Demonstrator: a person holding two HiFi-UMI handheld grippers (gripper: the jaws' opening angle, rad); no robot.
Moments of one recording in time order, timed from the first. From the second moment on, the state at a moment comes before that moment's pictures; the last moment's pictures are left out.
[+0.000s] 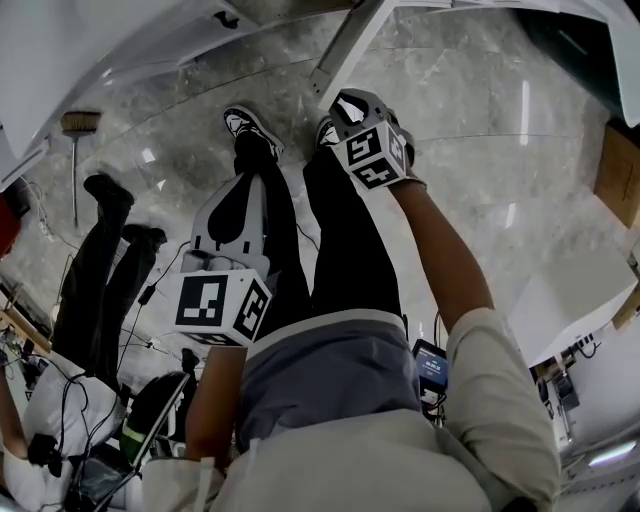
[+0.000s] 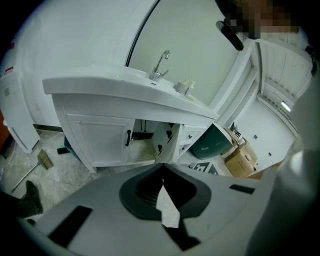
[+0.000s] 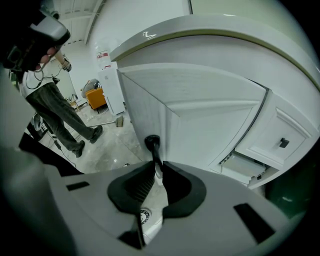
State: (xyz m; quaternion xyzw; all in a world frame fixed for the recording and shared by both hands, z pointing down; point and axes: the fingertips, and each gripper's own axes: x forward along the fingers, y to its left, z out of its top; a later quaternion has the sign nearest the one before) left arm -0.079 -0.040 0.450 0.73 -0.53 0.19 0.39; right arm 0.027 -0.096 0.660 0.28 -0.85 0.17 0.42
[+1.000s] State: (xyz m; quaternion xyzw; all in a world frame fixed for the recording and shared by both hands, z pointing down) left arm -0.044 -0.052 0.451 0.74 -0.50 0.20 0.39; right arm 0.100 -0.083 0.667 0.33 -0.82 0.20 0.43
